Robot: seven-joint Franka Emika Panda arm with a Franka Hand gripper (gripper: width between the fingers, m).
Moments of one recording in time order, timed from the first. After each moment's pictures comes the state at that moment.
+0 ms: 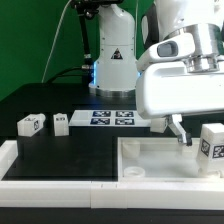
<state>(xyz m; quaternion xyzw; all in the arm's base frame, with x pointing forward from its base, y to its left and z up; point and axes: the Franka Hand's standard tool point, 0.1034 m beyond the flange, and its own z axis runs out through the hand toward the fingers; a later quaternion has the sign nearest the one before) 0.622 0.120 0.085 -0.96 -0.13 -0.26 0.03</state>
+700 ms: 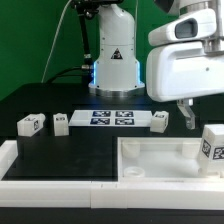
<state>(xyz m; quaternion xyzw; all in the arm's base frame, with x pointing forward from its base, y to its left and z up) 0.611 0.132 0.098 -0.99 -0.14 -0.06 0.04</state>
